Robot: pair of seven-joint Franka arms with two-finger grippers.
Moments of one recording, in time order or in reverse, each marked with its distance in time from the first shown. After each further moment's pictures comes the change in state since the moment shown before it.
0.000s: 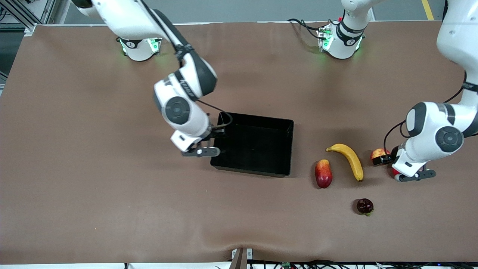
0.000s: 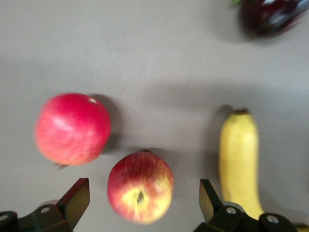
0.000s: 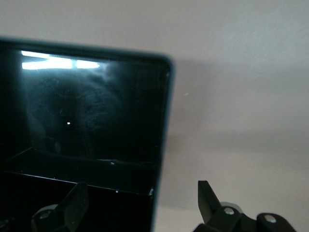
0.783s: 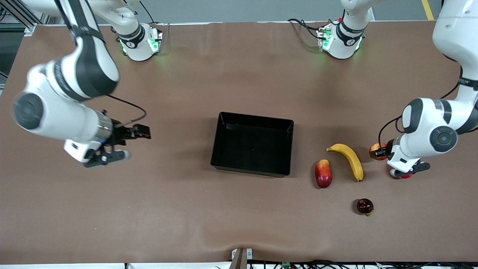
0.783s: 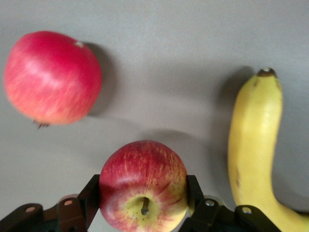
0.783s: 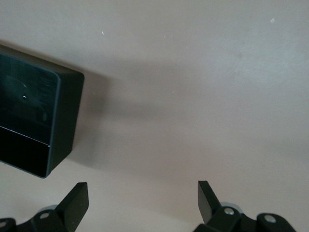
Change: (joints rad) left arm -0.049 0.041 0.065 -0.070 -0.018 0.010 -0.075; right arm -0.382 -0.218 -0.001 0.000 0.008 -0.322 -0.548
